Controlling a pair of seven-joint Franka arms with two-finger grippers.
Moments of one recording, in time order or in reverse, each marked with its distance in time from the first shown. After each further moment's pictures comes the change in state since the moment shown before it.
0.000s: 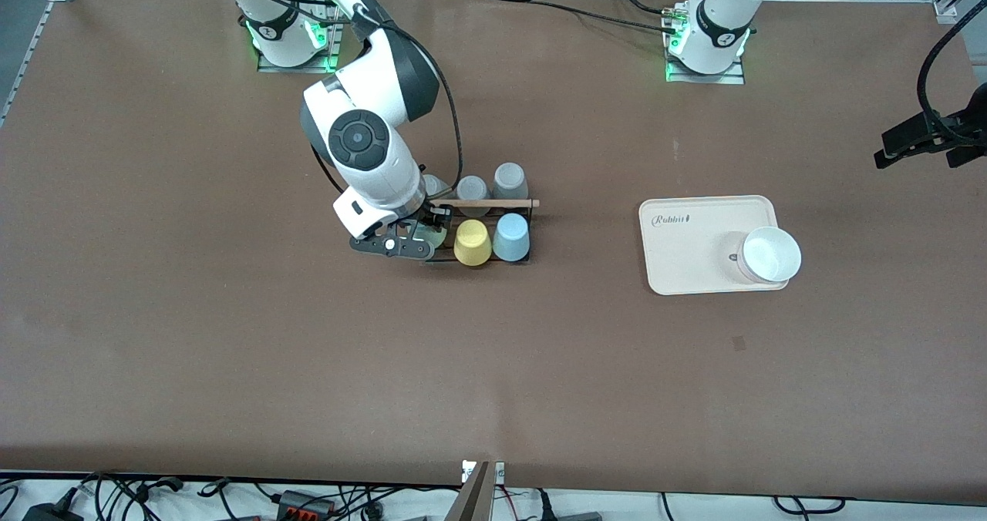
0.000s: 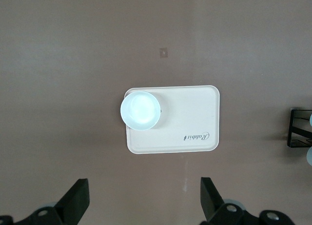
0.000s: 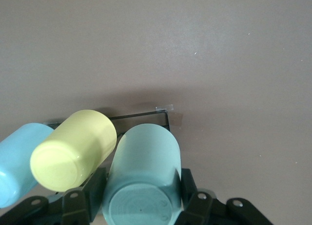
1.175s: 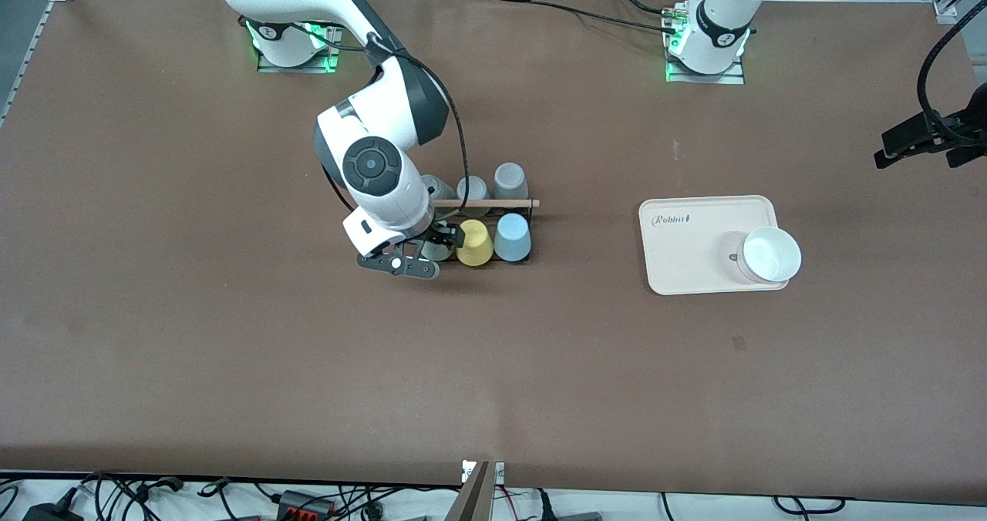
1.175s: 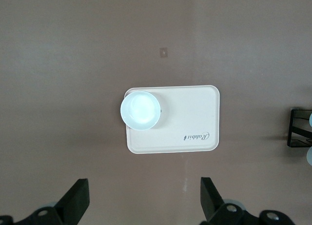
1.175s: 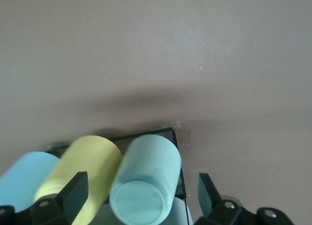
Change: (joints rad) left arm 0.000 0.000 0.000 0.000 0.000 0.000 0.000; right arm 0.007 0.079 -0.025 0.122 0.000 -0.013 0.044
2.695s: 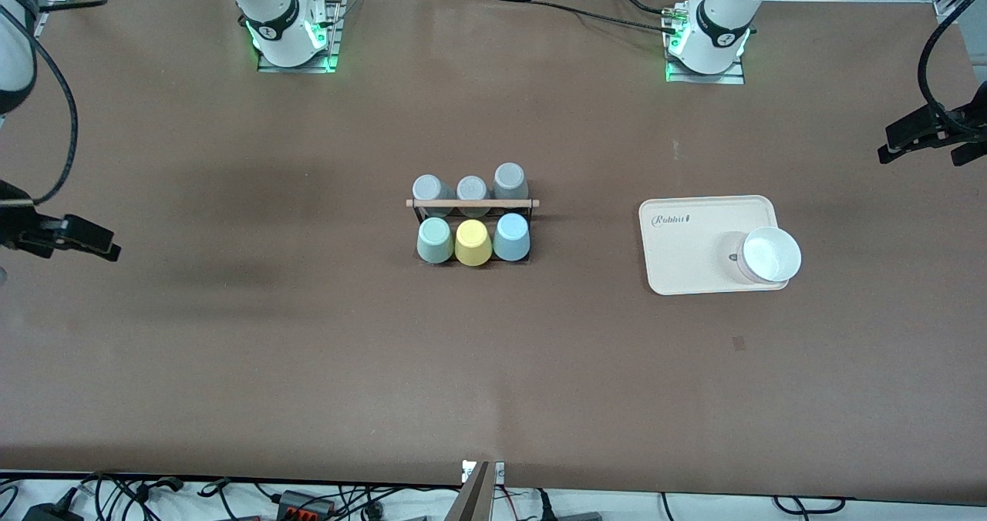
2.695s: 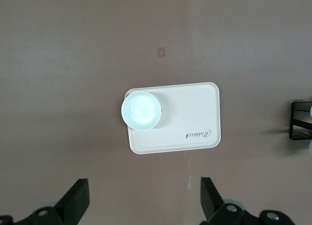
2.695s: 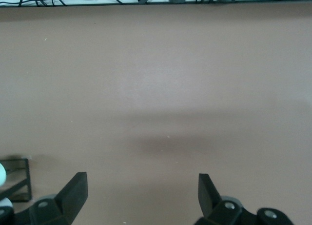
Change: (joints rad) left arm 0.004 -0.012 0.001 -0.009 0.000 0.000 0.058; right arm -0.608 -0.276 -0.015 0.124 -0.054 -0.312 -0.757
